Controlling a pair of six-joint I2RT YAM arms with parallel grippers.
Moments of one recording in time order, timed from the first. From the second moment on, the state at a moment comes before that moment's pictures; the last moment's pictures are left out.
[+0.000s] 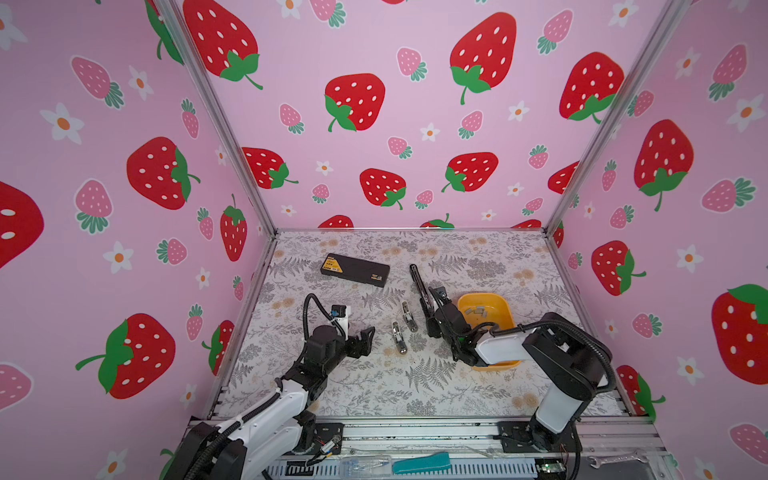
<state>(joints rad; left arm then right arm) -0.40 0.94 0.17 0.32 0.09 -0.30 0.91 1.74 0.64 0.54 0.40 0.29</state>
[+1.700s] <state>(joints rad) -0.40 0.93 0.18 0.32 0.08 -0.29 0.89 1.67 0.49 0.87 0.23 0.11</state>
